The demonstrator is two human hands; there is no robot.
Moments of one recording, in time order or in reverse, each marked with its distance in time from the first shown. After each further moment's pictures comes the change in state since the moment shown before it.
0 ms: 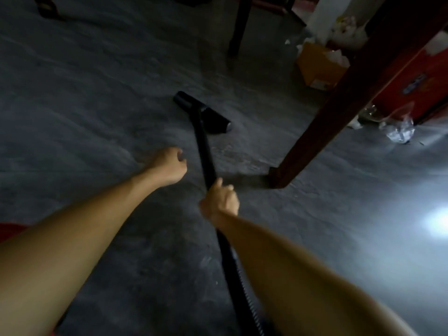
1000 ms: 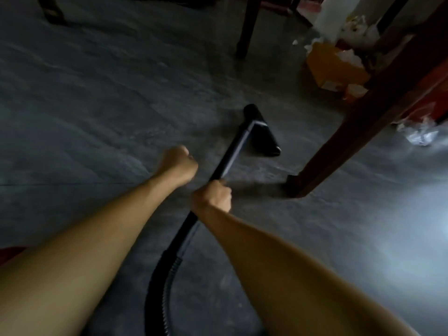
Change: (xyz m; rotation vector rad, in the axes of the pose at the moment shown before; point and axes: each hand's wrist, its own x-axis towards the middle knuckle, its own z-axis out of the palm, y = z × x) left_hand 0.034 -0.014 -0.014 -0.012 0.095 -0.055; right_hand 0.030 -0.066 0.033 0.303 0.023 0.068
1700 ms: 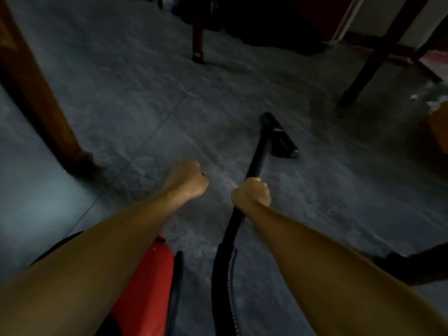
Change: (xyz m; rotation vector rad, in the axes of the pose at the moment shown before) left_hand -0.024 -0.134 -0.126 0.108 0.178 -0.241; right_hand -0.006 -0.136 0.050 -0.295 -0.032 -0.308
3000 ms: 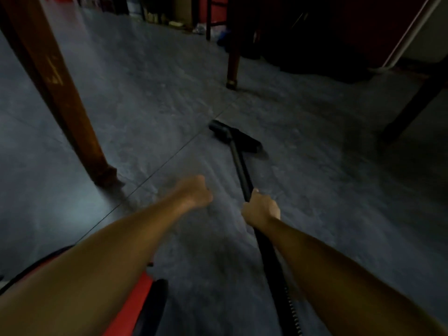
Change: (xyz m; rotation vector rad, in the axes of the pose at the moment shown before) left_hand 0.020 0.040 -0.021 0.063 -0.031 -0.158; right_hand 0.070 0.008 -0.028 -0.252 -0.167 -0.422
